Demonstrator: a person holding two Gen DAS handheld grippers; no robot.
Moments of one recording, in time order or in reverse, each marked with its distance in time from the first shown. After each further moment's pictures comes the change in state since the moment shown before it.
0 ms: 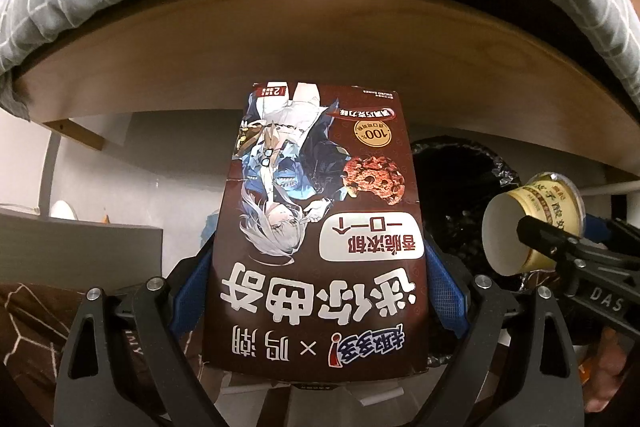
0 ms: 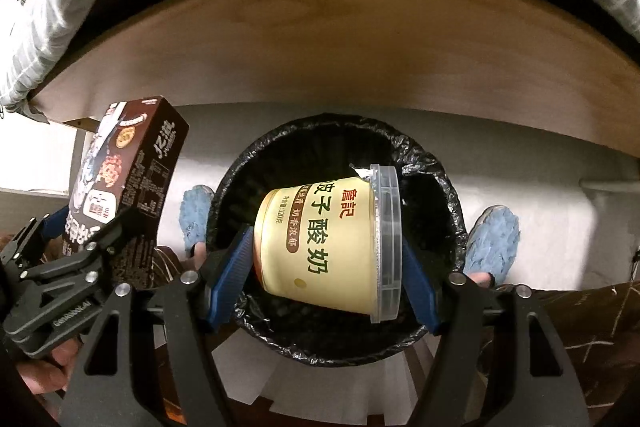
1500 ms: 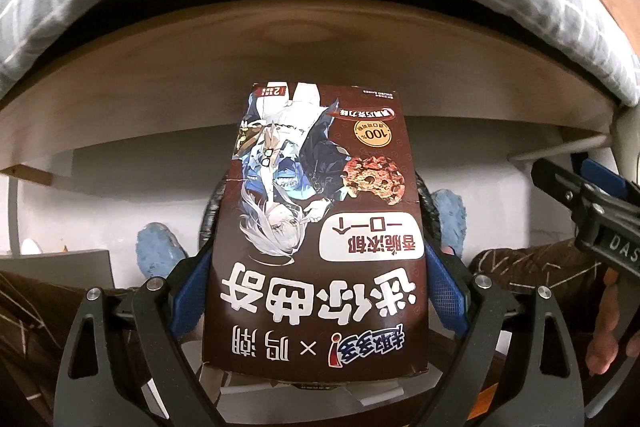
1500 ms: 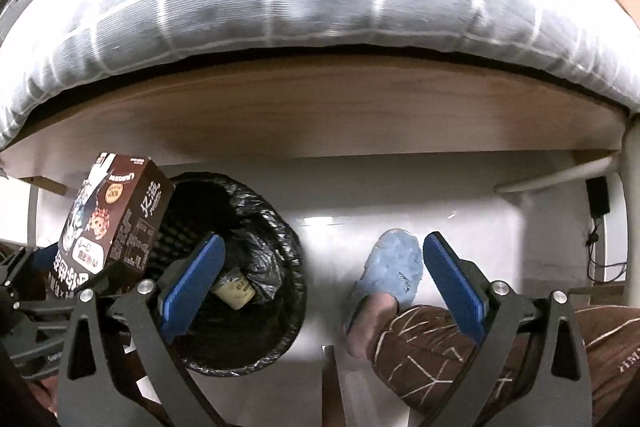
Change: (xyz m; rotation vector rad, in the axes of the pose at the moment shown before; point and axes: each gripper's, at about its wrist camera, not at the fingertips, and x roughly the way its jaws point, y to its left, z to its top) left arm -0.007 -0.090 -0.009 0.168 0.019 -0.152; right arm -0.070 -0.128 -0.011 0.129 -0.177 -0.205
